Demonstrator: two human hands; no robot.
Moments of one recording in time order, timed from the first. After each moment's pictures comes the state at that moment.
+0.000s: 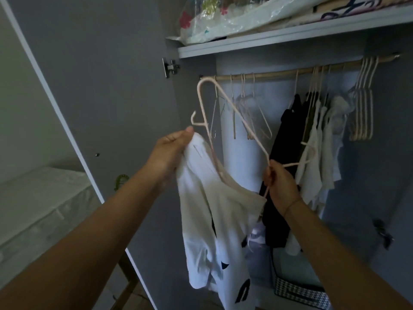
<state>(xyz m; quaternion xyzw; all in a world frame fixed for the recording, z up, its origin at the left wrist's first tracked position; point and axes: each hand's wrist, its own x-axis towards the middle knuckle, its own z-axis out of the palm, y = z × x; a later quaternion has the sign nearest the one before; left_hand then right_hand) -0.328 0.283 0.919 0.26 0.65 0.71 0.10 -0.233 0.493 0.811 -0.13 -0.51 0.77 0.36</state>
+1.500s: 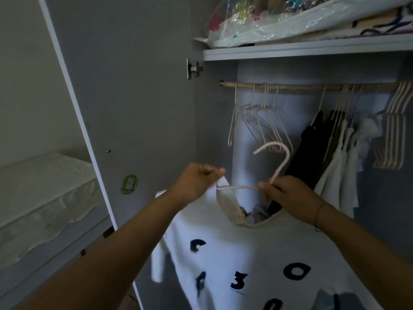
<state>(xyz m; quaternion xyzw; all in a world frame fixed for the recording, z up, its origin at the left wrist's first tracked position) -0.344 0.295 0.877 0.31 0.80 0.52 0.07 -0.228 0.494 0.857 -0.03 -0.93 0.30 0.22</state>
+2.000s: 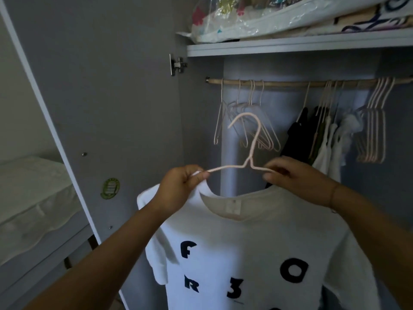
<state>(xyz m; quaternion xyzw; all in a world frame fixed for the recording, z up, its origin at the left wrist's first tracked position) -0.356 0.294 0.855 0.39 0.77 0.51 -0.03 -0.215 0.528 0.886 0.01 -0.94 0.28 0.20</state>
